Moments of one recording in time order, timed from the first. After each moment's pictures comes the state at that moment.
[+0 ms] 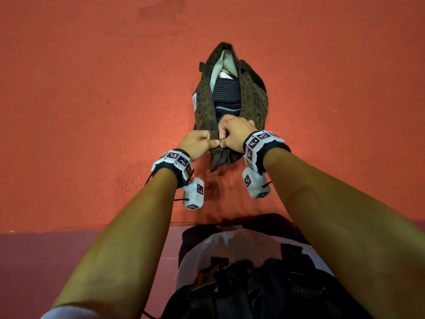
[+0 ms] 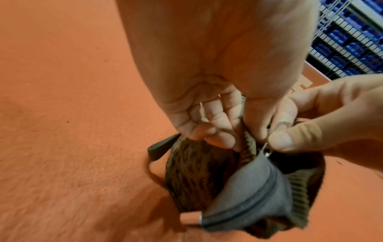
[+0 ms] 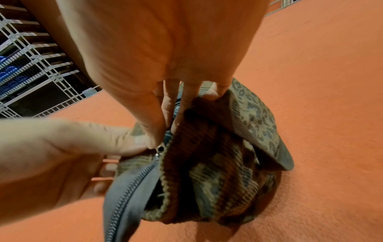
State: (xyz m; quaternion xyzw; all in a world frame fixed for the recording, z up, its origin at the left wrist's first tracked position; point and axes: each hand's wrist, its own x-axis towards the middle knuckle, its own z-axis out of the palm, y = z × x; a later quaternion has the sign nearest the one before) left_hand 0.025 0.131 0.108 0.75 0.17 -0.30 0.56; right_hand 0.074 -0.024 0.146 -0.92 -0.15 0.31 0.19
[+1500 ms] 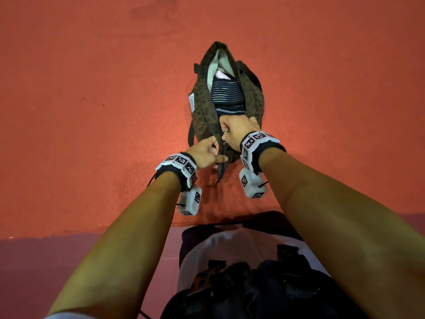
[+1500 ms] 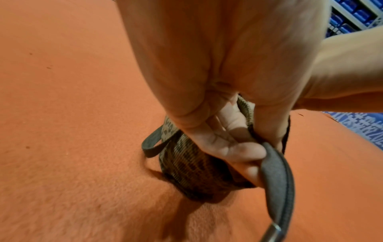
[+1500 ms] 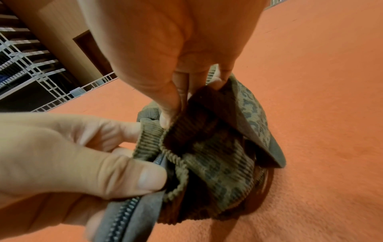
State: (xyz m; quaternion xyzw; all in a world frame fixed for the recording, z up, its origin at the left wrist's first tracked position) left_hand 0.019 0.106 0.112 0.75 0.09 -0.41 0.50; right_hand 0.073 -0.038 0.143 -0.94 -0.12 0.26 0.16
